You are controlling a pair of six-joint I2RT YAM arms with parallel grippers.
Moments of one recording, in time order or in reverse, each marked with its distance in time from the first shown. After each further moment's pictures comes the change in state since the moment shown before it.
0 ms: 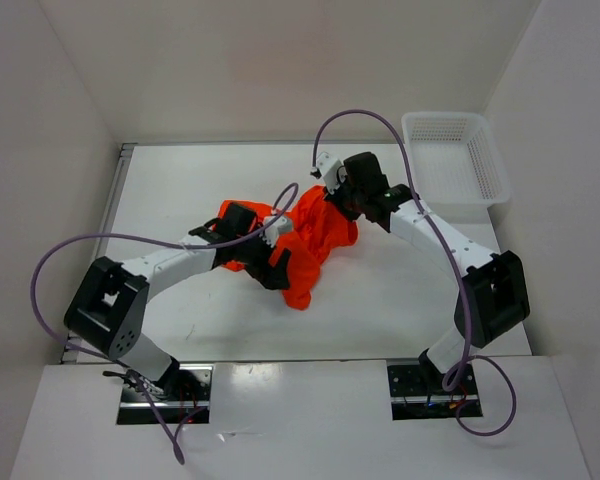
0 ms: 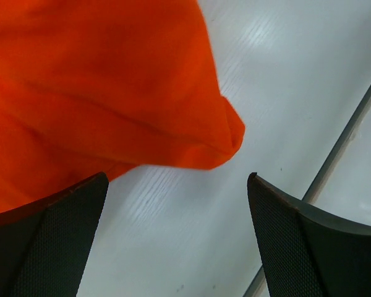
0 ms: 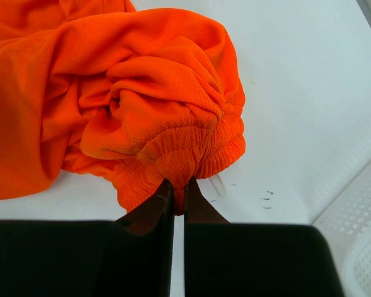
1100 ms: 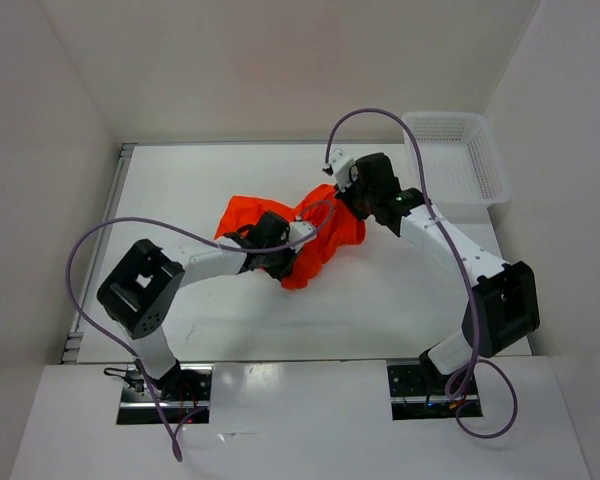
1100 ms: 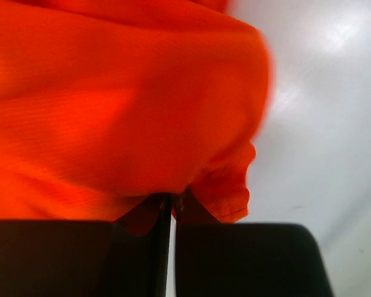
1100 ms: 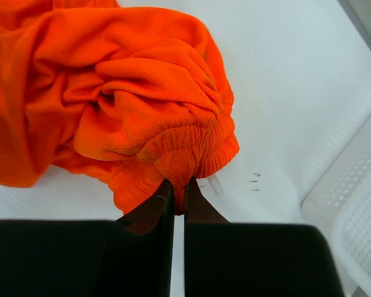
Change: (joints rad) left arm -0.188 0.222 0.053 0.199 -0.332 0.000; right arm -0.041 -0.071 -0.055 0.021 0.030 0.026
